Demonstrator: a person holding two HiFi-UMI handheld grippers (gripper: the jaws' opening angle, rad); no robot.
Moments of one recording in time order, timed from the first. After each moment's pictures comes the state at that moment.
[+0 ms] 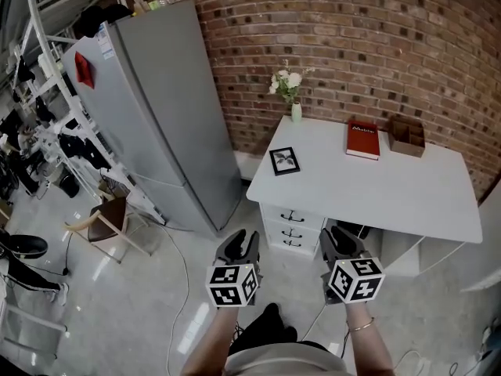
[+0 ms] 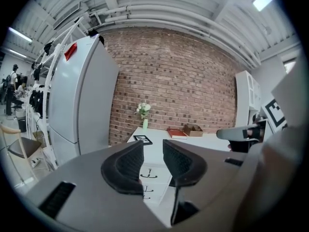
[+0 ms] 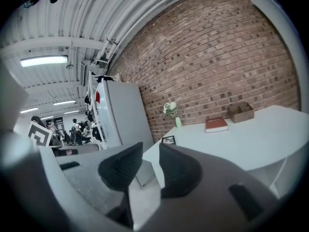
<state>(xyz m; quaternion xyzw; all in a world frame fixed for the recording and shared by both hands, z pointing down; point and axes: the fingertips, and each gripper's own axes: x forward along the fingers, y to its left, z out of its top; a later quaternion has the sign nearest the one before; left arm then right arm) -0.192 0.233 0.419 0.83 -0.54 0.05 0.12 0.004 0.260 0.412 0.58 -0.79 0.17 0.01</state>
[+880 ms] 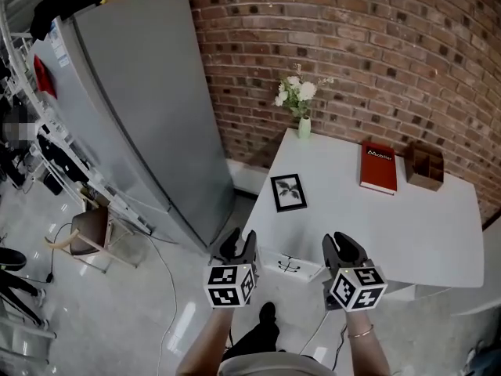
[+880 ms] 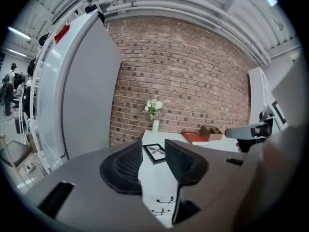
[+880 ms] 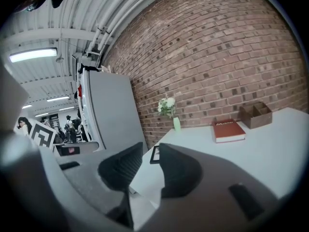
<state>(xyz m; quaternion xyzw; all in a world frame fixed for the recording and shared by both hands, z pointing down) -0.200 0.021 0.436 0.82 -0.55 0.06 0.13 0.010 0.063 0.423 0.60 -0.78 0.18 0.03</state>
